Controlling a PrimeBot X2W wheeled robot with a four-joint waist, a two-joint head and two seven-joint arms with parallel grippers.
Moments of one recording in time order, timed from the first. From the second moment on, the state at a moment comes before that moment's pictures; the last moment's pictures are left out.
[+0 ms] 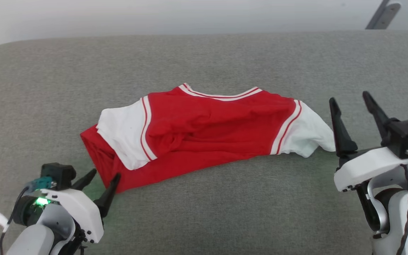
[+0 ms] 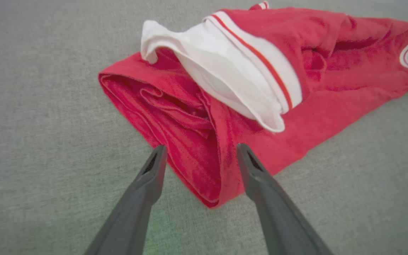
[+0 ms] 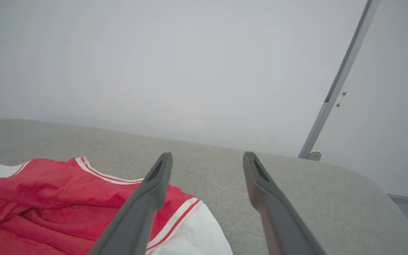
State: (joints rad) left arm -0.22 0.49 -0.36 0.30 -0.63 -0.13 0.07; right arm -0.24 -0.11 -0.02 -0.04 0.09 0.13 0.11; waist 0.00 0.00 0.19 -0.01
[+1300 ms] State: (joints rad) left arm -0.21 0.47 -0.53 0.09 -0.80 0.00 0.81; right arm -0.17 -0.05 -0.08 -0.09 0.09 0.13 0.00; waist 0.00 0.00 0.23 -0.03
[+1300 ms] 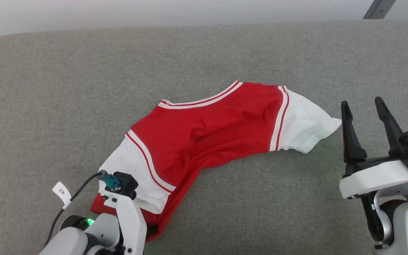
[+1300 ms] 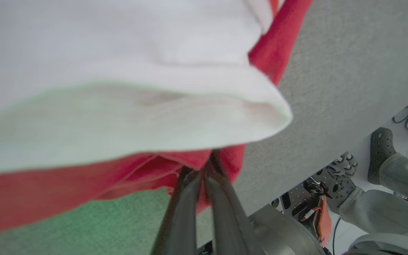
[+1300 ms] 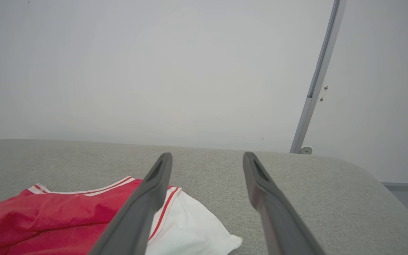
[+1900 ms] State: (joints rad) left arm -0.29 0.68 -0.36 -0.23 -0.87 0.11 0.99; right arm -0.15 -0.05 -0.06 -0.07 0.12 0.13 -0.03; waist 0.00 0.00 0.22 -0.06
